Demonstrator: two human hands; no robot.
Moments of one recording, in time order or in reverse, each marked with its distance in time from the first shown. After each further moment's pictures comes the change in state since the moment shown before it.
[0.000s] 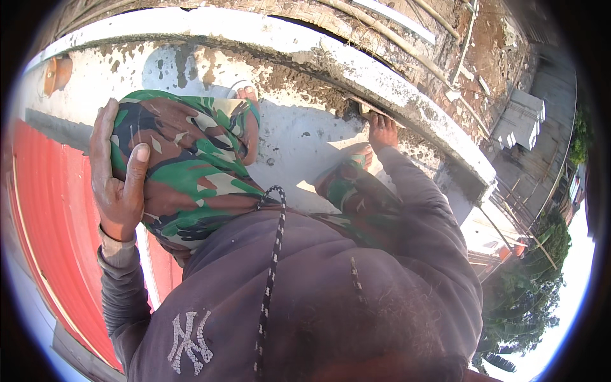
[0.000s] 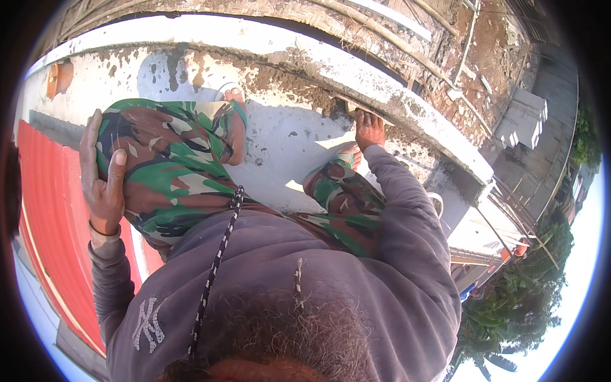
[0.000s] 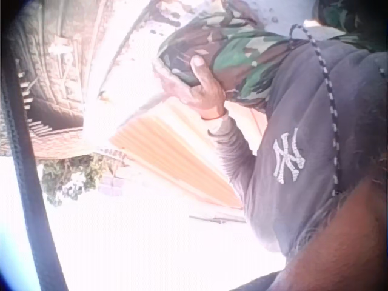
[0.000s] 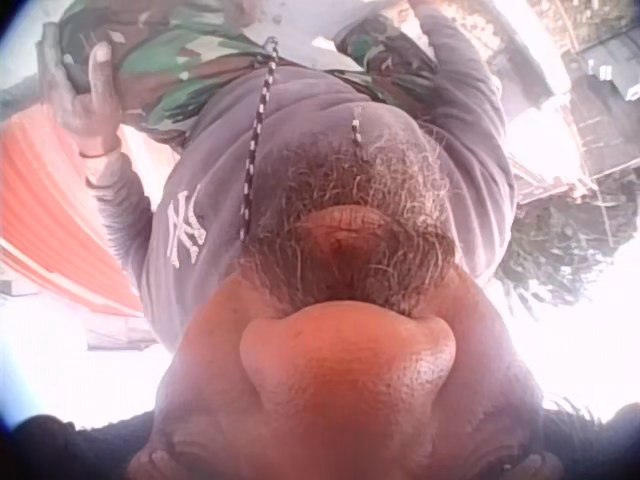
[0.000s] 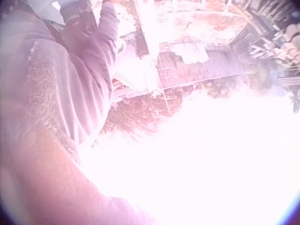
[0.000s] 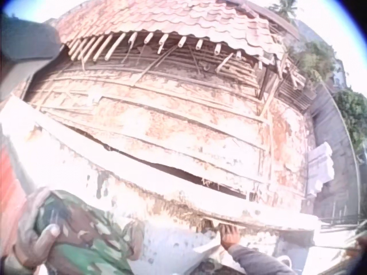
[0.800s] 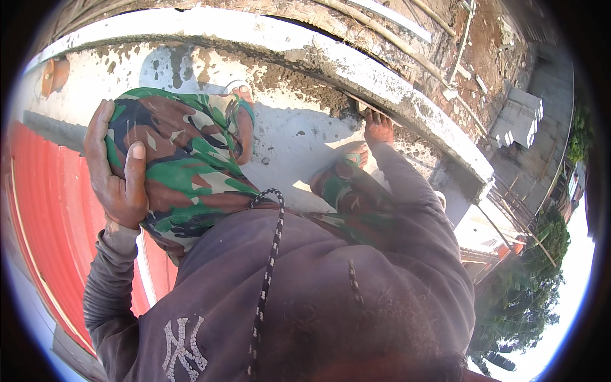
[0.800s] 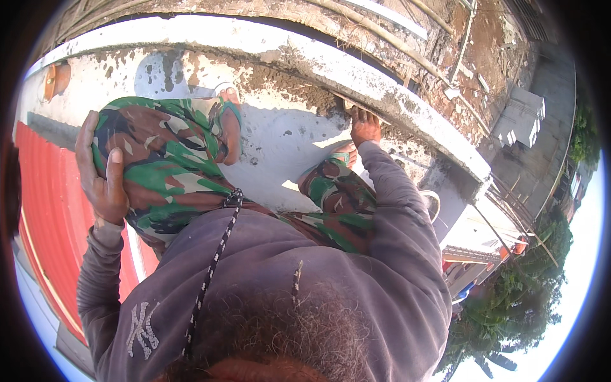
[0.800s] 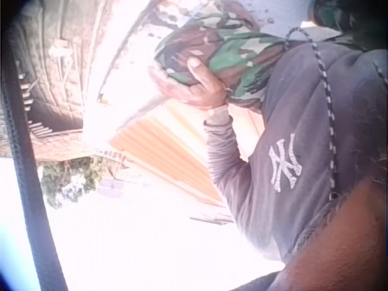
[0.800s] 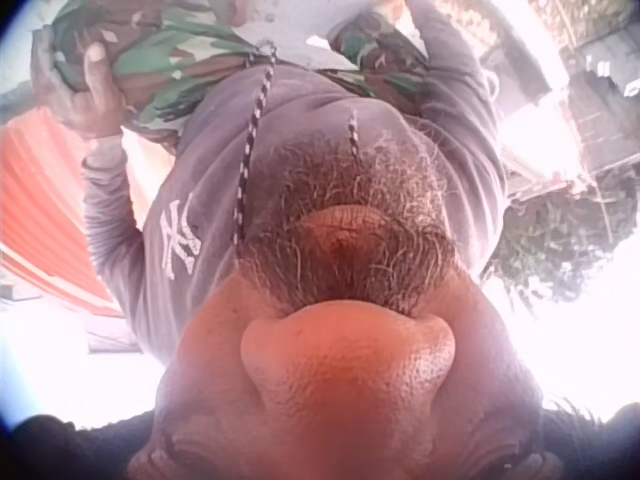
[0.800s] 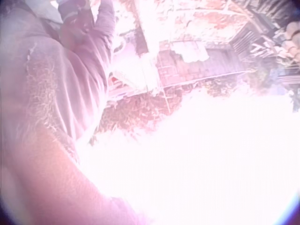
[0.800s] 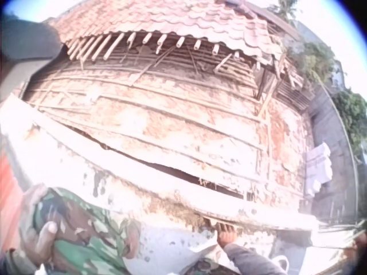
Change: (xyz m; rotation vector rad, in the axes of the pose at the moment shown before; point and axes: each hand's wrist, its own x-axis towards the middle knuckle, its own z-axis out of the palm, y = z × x) left_hand -0.002 -0.005 0.012 0.025 0.074 0.129; right_hand 0.010 0.004 0.008 0.093 -0.157 0.078
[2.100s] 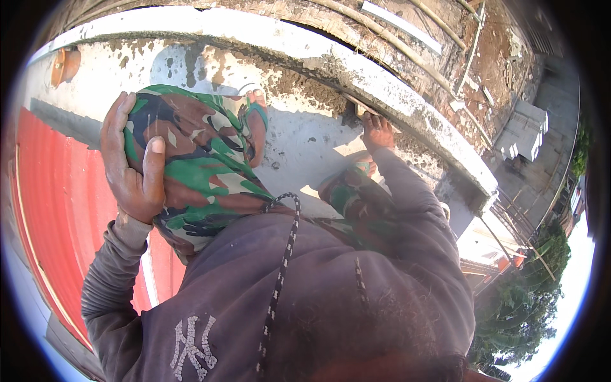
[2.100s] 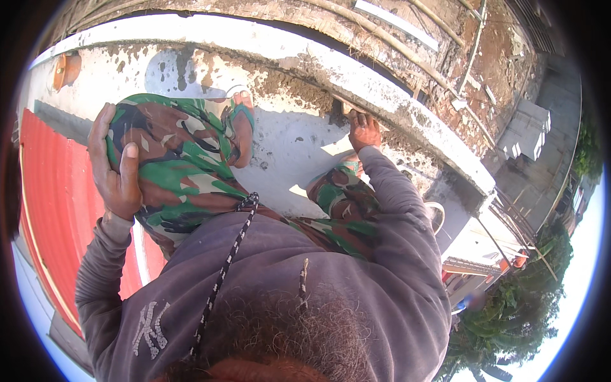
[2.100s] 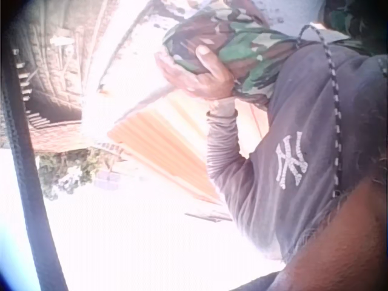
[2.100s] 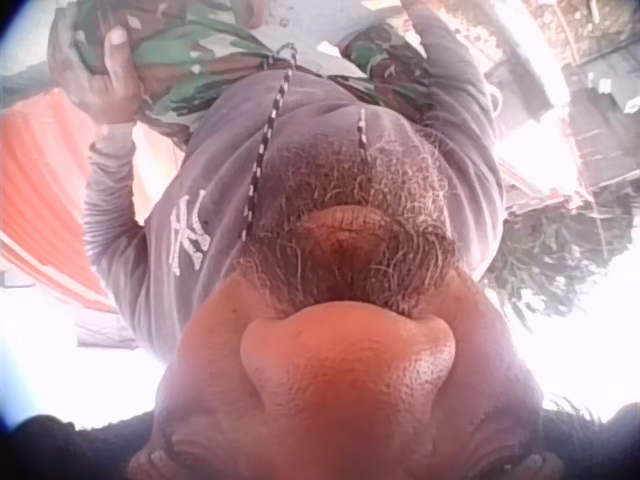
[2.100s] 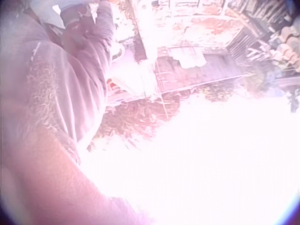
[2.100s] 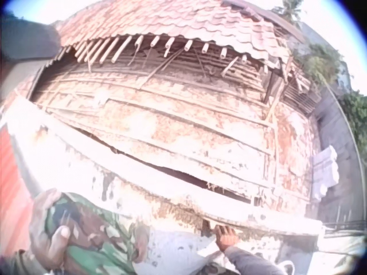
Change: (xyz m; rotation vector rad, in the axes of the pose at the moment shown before) left_hand 0.001 -0.006 0.003 -0.025 0.025 0.018; right_hand 0.012 -0.034 -0.022 0.086 0.228 -0.106
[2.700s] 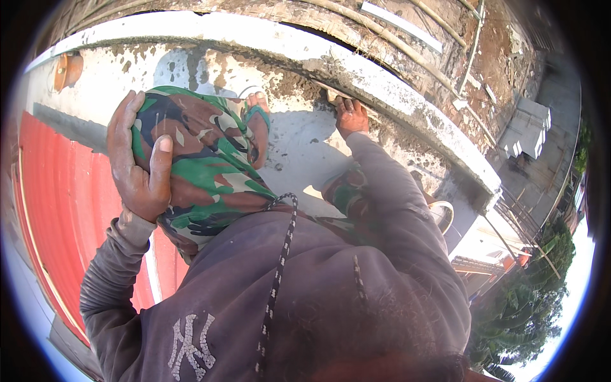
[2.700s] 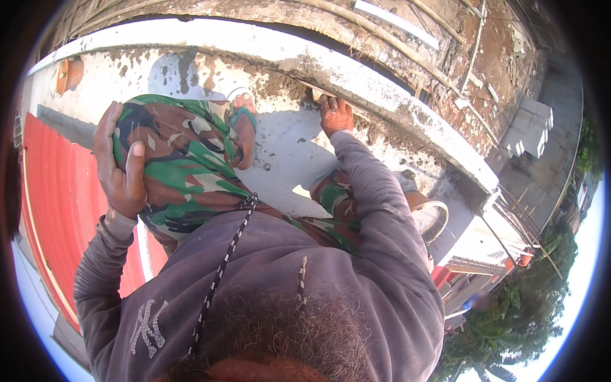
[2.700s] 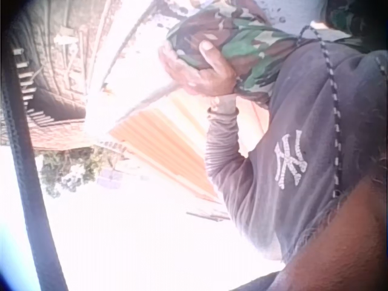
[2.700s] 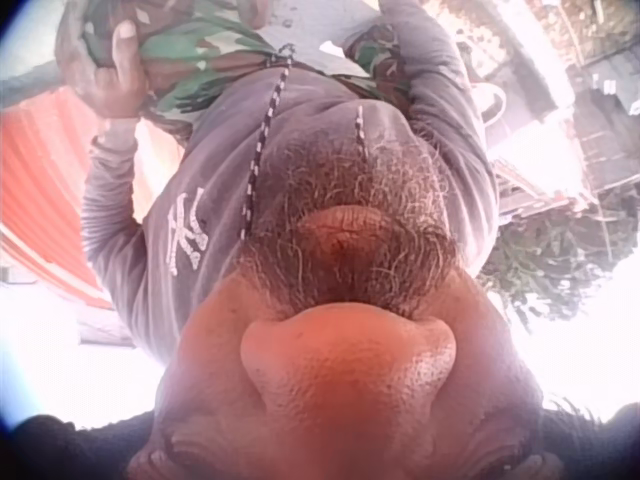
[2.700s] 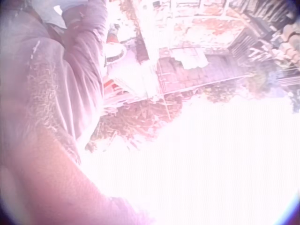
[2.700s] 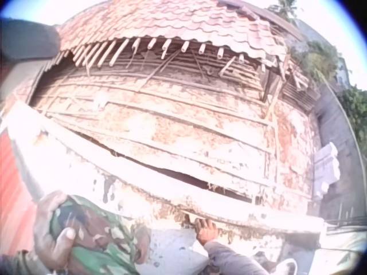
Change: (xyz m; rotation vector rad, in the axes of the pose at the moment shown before) left_hand 0.006 0.006 -0.001 0.048 -0.054 0.020; right_hand 0.063 -0.082 -0.016 0.097 -0.037 0.042
